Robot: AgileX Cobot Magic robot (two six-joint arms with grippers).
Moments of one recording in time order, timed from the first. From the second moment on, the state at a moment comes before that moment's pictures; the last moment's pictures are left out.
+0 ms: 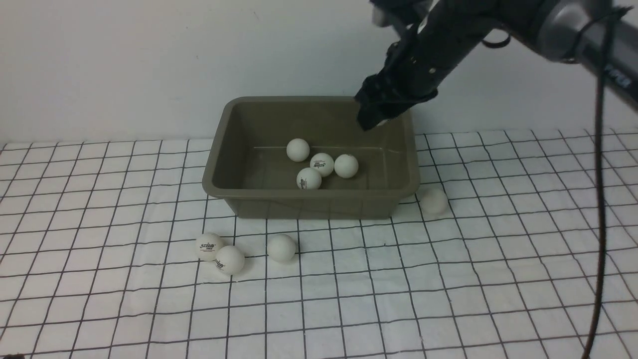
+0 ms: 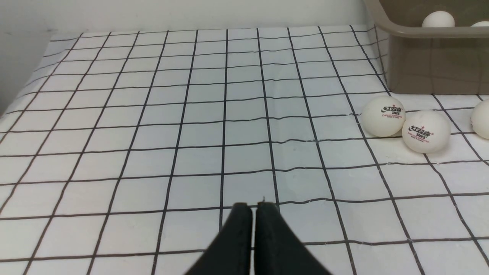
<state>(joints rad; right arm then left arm) 0.38 2.19 -2.19 0.27 1.25 -0.31 0.13 -0.01 0.03 -0.18 0.38 0.16</state>
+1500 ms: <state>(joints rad) 0.15 1.98 -1.76 0.29 1.24 -0.62 0.13 -0.01 0.03 -0.18 0.38 0.16</state>
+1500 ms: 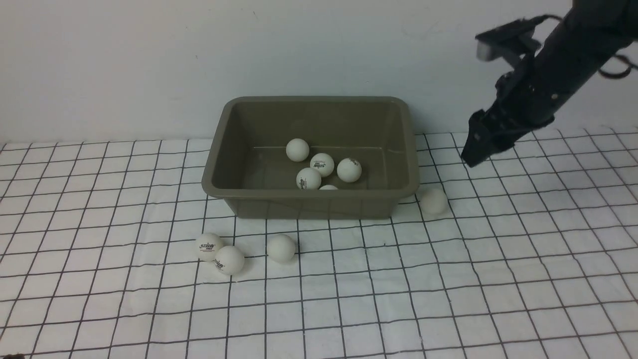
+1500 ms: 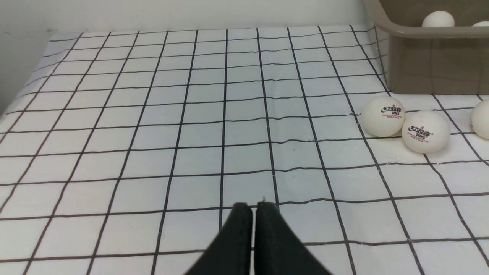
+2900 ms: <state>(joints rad) 0.16 2.18 -1.75 0.44 1.06 -1.07 0.13 -0.01 0.03 -0.18 0.38 0.16</state>
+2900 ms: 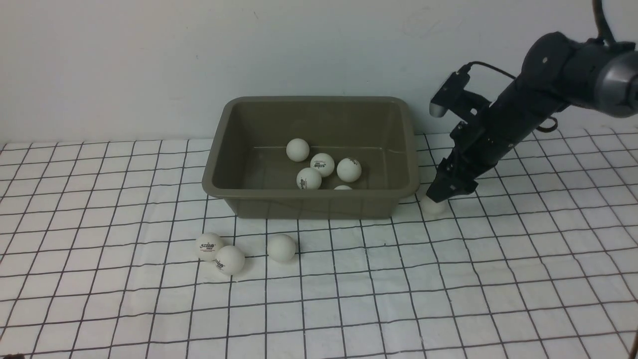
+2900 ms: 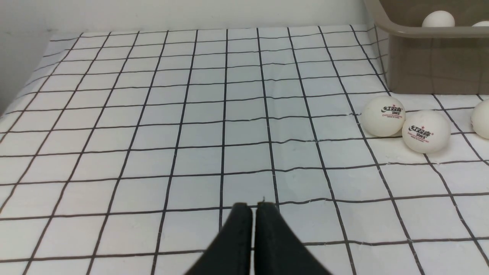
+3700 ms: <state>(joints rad) 0.16 2.27 -1.75 0.44 1.04 -1.04 0.13 -0.01 0.03 -0.18 0.38 0.16</state>
